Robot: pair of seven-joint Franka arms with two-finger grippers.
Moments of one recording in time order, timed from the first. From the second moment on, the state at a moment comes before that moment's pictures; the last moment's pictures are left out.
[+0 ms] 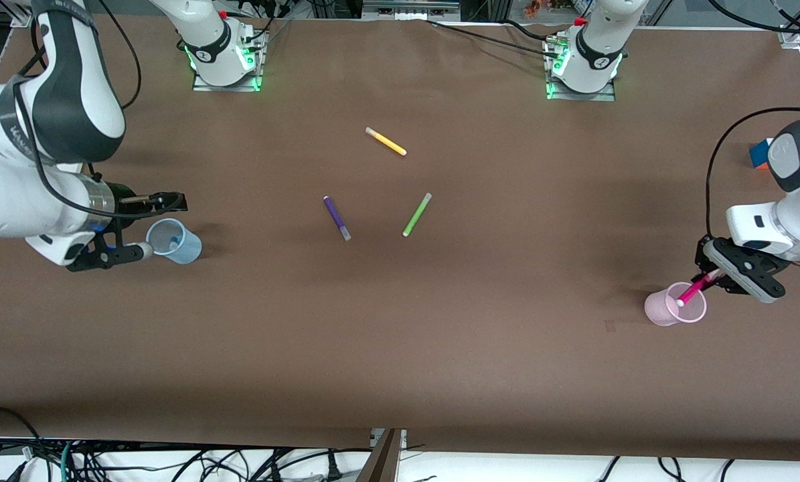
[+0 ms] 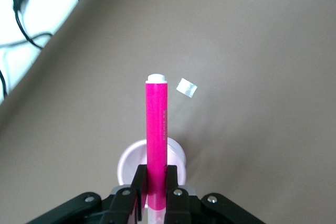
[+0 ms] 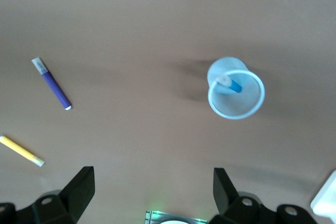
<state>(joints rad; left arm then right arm) 0.96 0.50 -0.89 -1.81 0.32 2.34 0.94 0.00 0.31 0.13 -1.51 0.03 1.51 0.00</state>
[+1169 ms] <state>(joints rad) 1.11 0.84 -0.95 -1.82 0.06 2.51 1.49 -0.07 -0.06 0.03 -1.61 -0.02 1.44 0.01</state>
